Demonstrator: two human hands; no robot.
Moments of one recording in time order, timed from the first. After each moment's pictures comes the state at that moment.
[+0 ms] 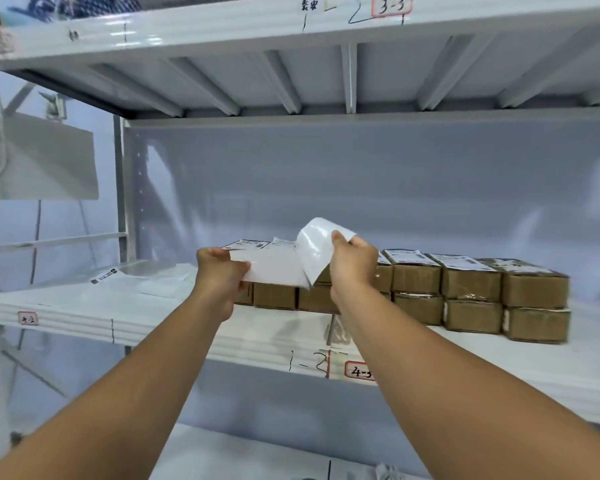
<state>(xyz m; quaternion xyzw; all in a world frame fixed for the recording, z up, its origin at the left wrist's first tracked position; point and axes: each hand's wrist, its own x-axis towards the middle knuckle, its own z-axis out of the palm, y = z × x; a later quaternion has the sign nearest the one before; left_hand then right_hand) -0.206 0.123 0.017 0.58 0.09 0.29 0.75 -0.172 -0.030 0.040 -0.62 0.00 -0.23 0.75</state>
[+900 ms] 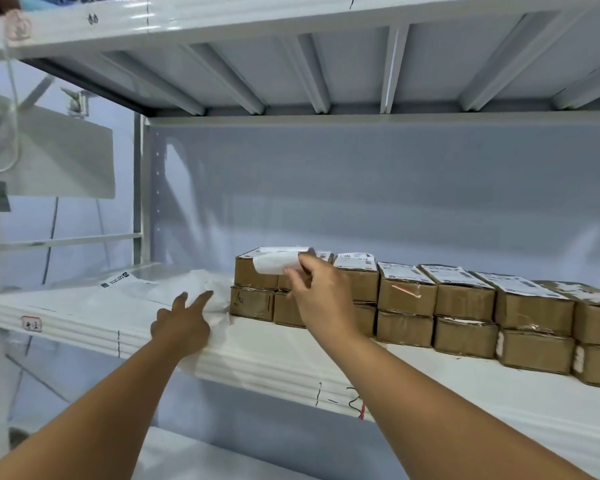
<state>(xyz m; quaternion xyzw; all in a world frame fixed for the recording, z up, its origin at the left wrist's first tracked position) -0.152 0.242 -0.056 0.94 0.25 0.16 0.15 -0.153 0.027 0.005 -0.78 -0.31 -0.33 0.44</state>
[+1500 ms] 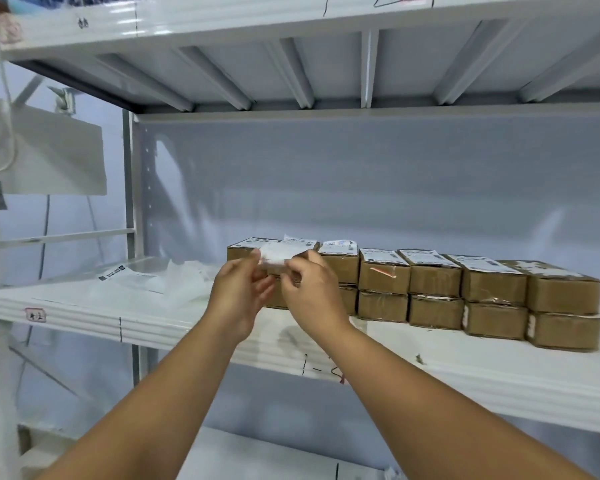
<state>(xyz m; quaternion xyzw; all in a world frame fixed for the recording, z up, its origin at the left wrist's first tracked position) -0.204 0.120 -0.005 0.48 -0.01 0.23 0.84 -0.187 0.013 -0.003 -0.78 -0.31 -0.32 0.44</state>
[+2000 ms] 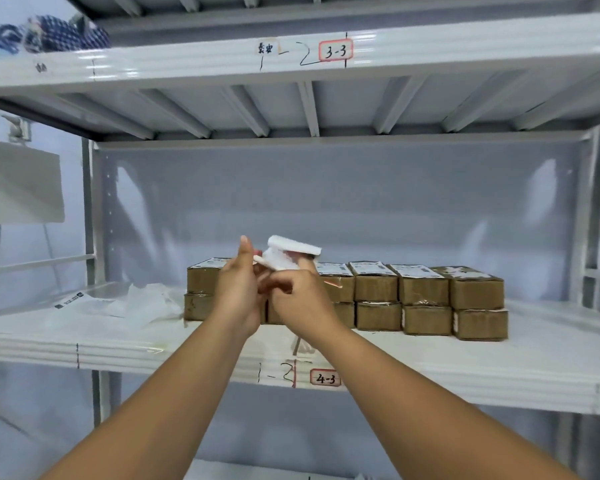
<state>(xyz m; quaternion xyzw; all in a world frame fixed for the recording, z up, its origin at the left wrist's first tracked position) -0.233 0.038 0.036 0.48 -0.04 0.23 0.85 -0.227 -0.052 0.020 -0.78 -0.32 -0.23 0.49</state>
